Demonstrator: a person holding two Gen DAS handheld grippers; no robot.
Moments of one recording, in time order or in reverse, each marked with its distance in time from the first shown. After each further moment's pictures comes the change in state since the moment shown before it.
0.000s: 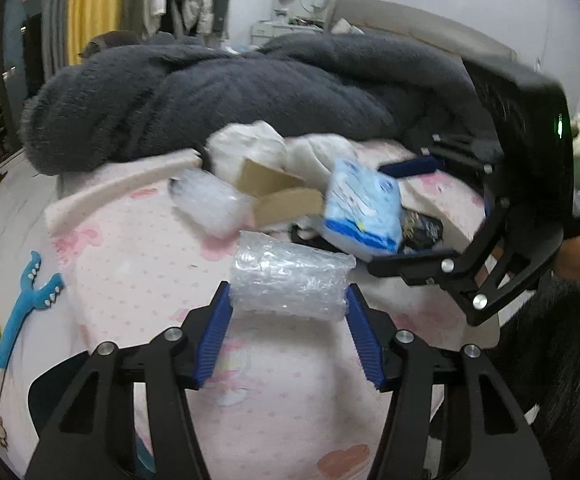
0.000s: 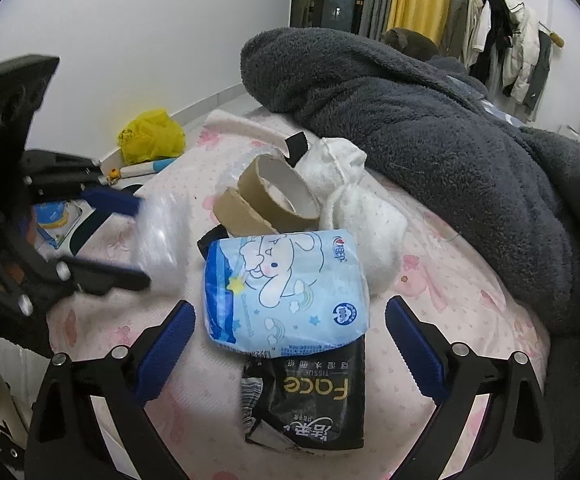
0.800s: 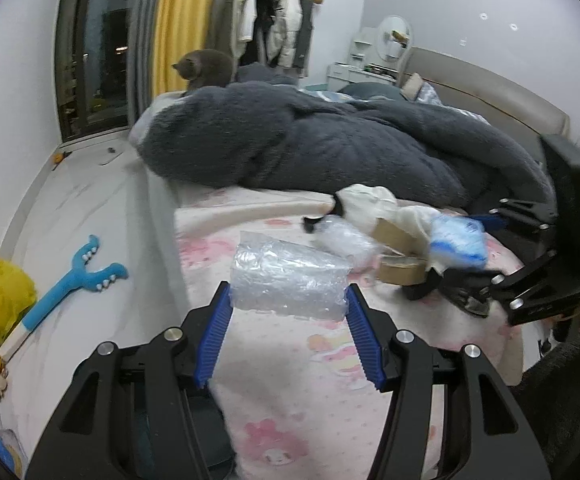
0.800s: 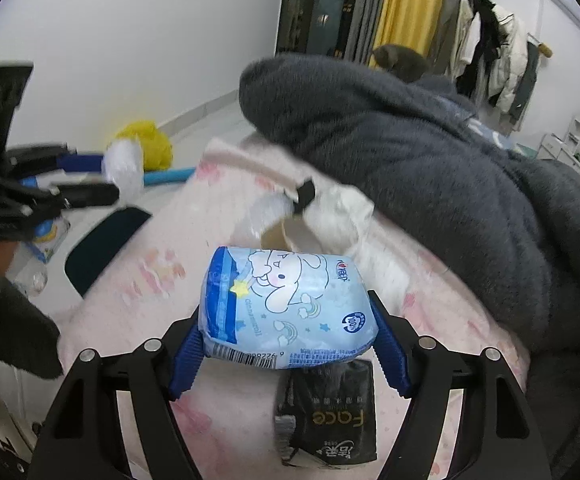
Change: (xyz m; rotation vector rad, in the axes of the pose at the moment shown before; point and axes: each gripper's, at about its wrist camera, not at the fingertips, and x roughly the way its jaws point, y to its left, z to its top) left arm -0.067 0.067 -0.010 -0.178 -0.141 0.187; right arm -0.018 0.023 0.034 0.015 -0.041 -0.069
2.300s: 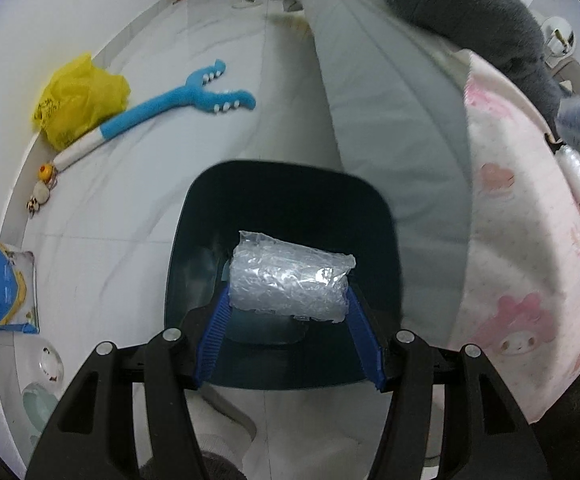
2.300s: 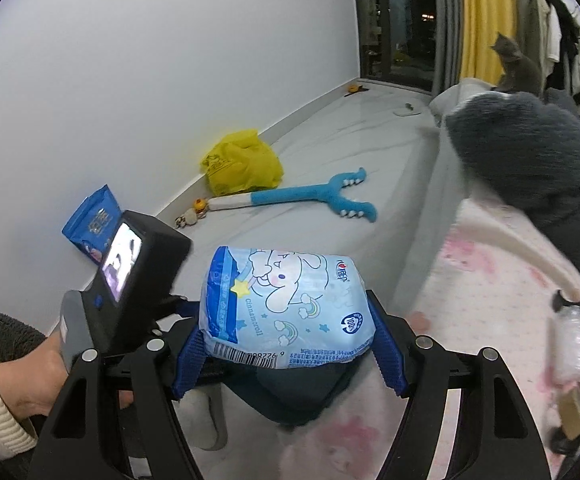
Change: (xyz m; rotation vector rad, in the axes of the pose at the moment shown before) left arm 0.008 0.174 -0.122 -0.430 0.425 0.246; right arm 0.082 0.213 0.098 0.004 0.027 0.318
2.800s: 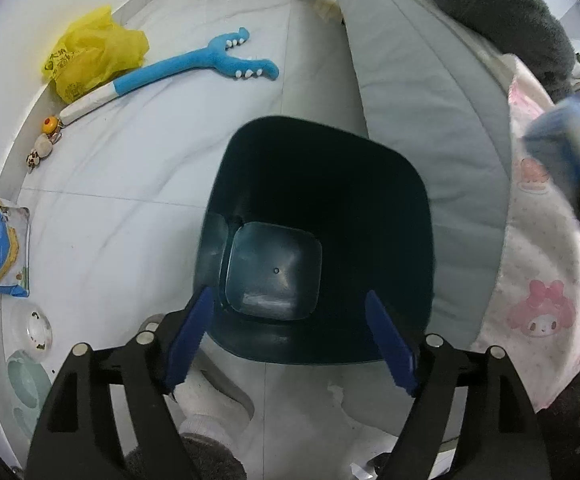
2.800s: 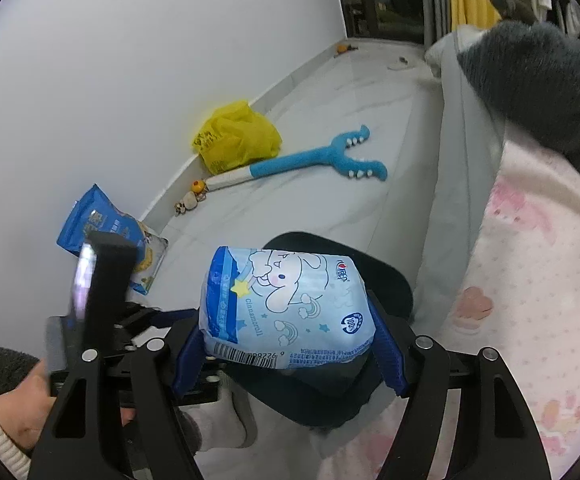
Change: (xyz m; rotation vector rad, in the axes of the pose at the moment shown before) left arm 0.004 0.047 -0.019 -0.096 0.056 -0.038; right arm 0.056 0.001 -0.003 0.132 0.124 0.022
